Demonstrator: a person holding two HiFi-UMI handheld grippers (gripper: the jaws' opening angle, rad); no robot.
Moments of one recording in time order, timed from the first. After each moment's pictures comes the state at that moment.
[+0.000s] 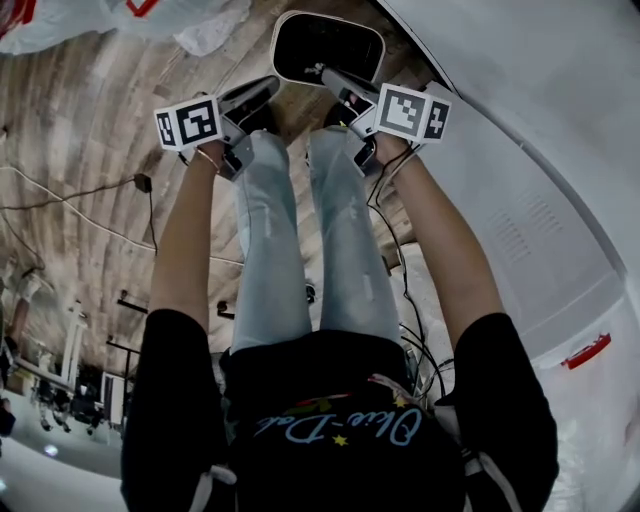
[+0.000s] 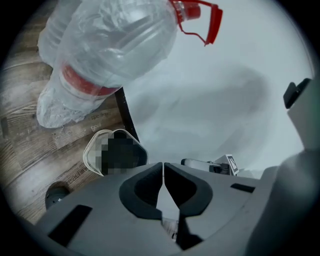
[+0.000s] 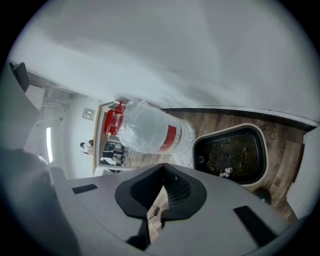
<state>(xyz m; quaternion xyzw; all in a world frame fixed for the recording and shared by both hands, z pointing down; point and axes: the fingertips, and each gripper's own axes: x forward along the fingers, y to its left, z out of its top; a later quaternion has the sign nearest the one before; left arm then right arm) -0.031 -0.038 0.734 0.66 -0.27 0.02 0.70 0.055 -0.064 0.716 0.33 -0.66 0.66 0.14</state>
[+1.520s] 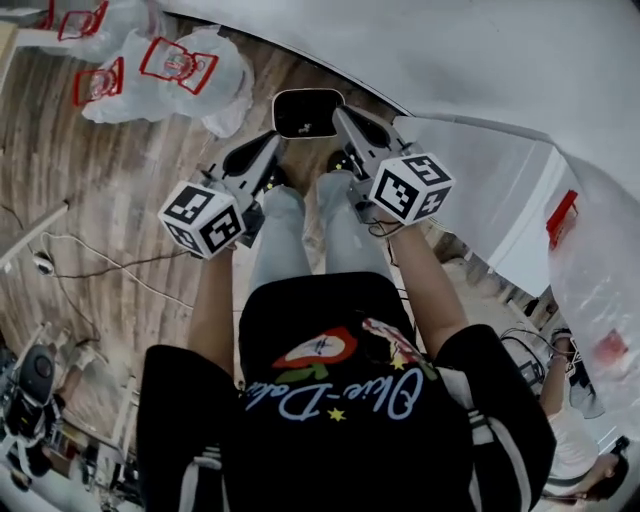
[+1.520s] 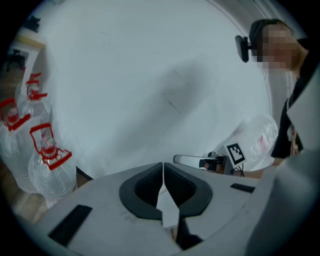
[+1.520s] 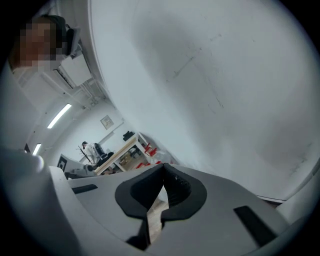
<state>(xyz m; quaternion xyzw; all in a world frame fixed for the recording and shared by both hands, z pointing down) -0.012 -0.057 0.355 0.87 -0.28 0.07 0.39 0.092 -0.079 0.365 0.48 -0.79 0.39 0.03</state>
